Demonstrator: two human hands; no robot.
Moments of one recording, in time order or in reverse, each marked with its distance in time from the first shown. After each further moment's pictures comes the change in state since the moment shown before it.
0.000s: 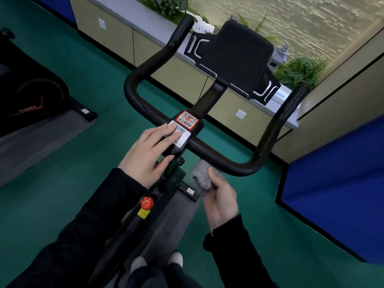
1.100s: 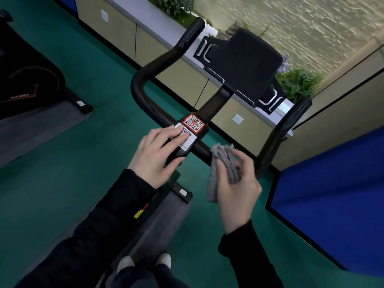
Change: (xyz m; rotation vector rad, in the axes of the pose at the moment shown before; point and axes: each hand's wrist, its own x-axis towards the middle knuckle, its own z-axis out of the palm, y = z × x) left_hand 0.002 0.003 0.016 -0.012 0.170 -0.053; right_hand -0.009 -0.020 0.008 -1.224 0.090 -1.269
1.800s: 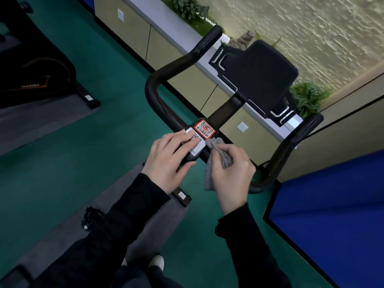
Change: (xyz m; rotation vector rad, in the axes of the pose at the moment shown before) left_hand -0.001 0.007 0.014 0.021 0.092 -0.055; right_hand 0.033 -0.008 0.034 -0.082 -0.159 -0.103
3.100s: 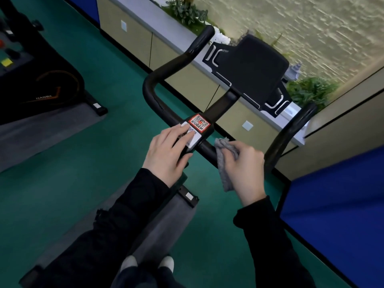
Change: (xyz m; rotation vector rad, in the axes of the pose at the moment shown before) left_hand 0.001 0.020 -0.012 0.128 -0.076 -0.040; right_hand 0.015 0.017 -0.036 -0.206 -0.222 0.068
